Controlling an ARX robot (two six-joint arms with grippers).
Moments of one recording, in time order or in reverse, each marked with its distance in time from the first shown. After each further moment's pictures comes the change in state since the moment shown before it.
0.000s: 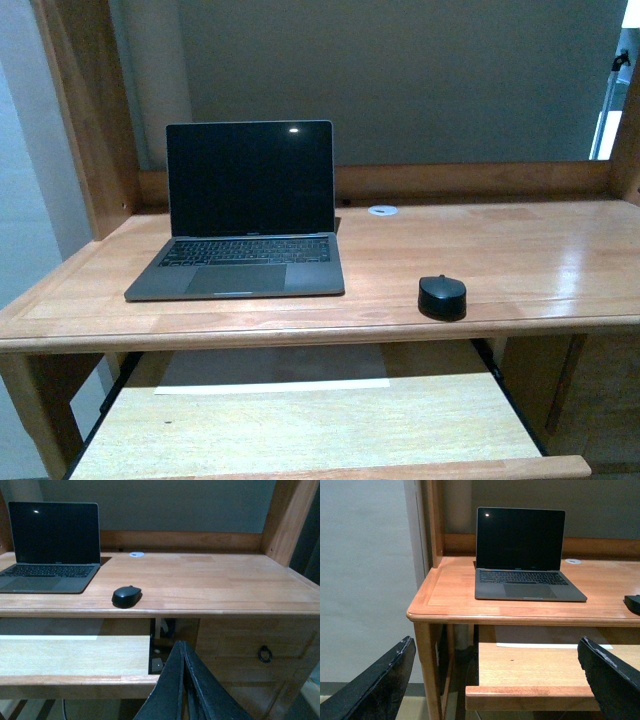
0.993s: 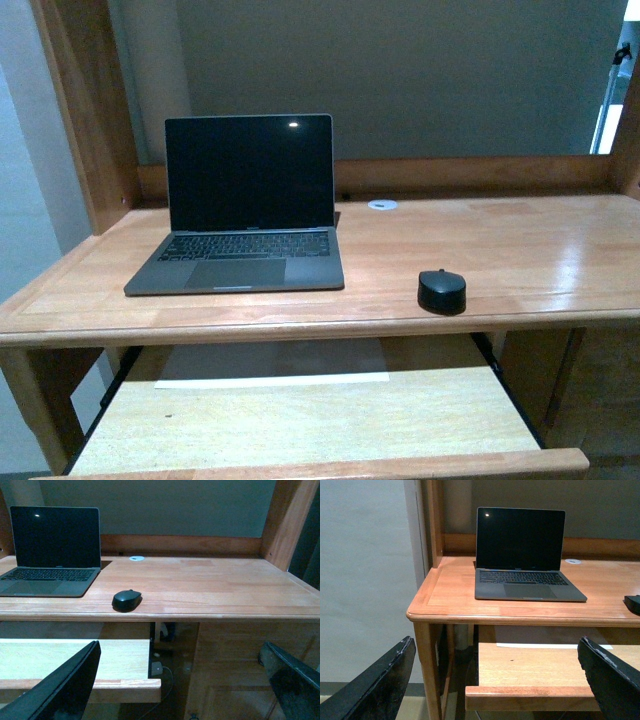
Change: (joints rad) left arm 0.000 0.000 0.000 -0.001 0.000 0.000; right arm 0.000 0.000 0.000 0.007 0.000 -0.003
